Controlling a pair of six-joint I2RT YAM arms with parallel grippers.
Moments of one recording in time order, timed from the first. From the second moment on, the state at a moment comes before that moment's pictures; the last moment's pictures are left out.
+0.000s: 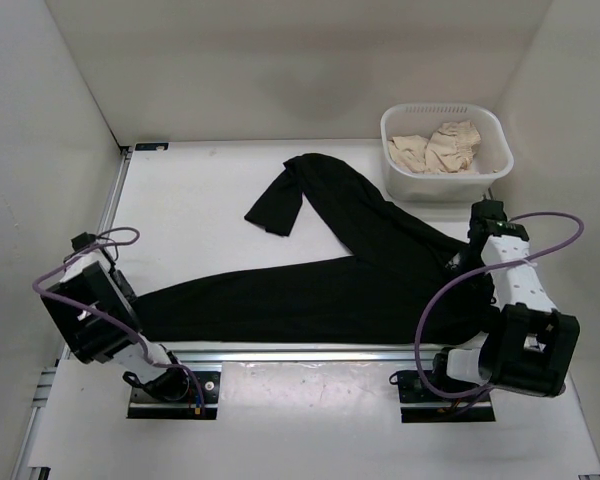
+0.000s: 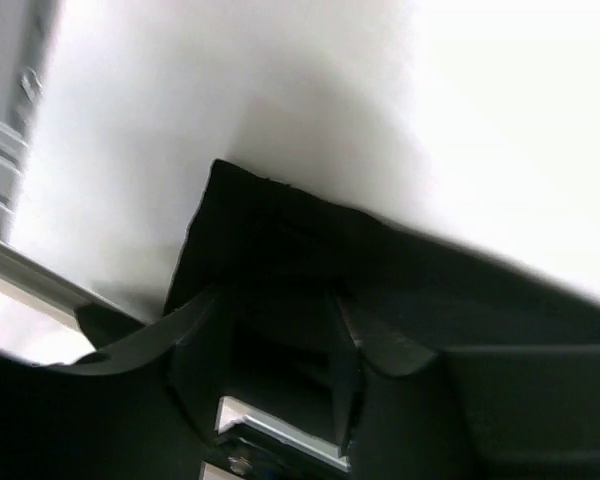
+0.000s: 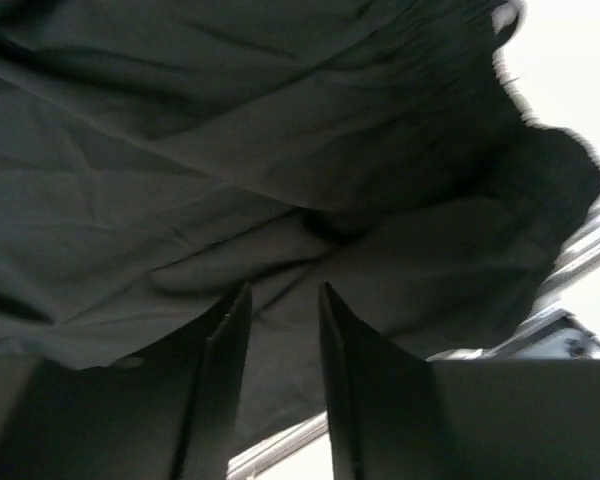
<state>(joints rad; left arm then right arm) 0.62 1.54 0.82 -0.71 -0.18 0.00 -0.16 1.29 0.95 -0.97 0.17 0.64</state>
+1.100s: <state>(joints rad) 0.40 1.50 1.11 -0.72 -0.22 0.00 -0.30 1.42 0.95 -0.96 0.07 0.69</state>
